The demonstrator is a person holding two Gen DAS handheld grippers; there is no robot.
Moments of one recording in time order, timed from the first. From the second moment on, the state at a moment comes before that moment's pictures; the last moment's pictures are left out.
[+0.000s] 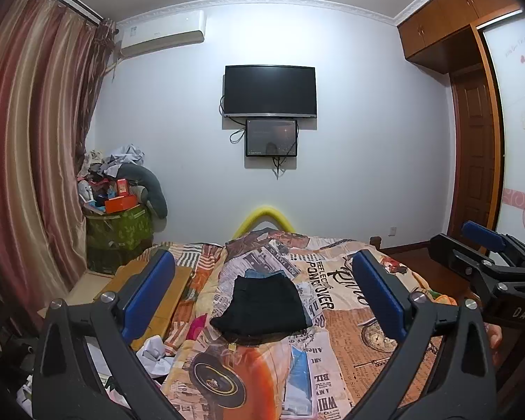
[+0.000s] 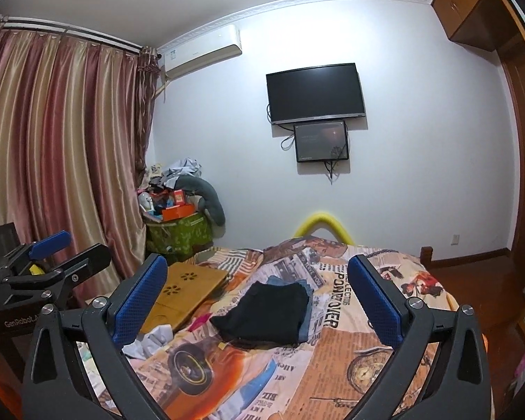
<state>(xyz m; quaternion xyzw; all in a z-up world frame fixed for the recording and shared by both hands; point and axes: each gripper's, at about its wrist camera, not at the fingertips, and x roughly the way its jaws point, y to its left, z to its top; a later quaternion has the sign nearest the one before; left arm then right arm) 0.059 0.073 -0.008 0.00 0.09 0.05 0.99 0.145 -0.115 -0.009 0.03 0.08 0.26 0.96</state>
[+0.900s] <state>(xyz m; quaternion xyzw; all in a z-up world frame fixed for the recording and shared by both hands) 0.066 0.069 -0.012 0.01 0.10 0.04 0.99 0.143 -0.118 -0.007 0.03 0.09 0.25 0.96</state>
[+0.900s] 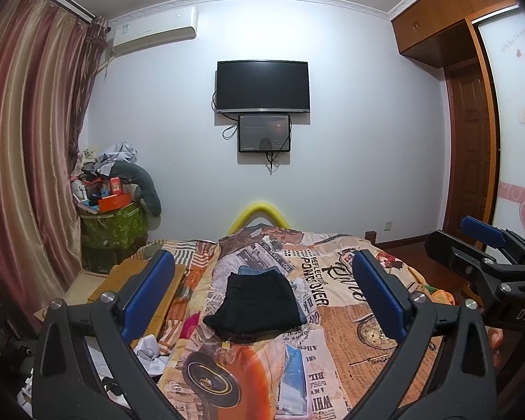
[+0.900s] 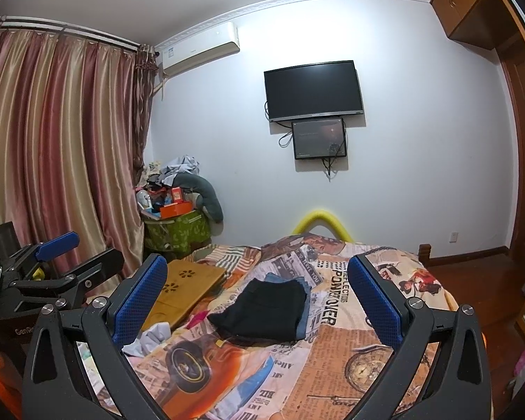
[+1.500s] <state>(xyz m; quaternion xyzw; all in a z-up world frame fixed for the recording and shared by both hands) 0.065 0.064 -0.011 0.01 0.10 0.02 0.99 0.141 -0.125 -0.007 0.03 0.09 0.25 0.96</state>
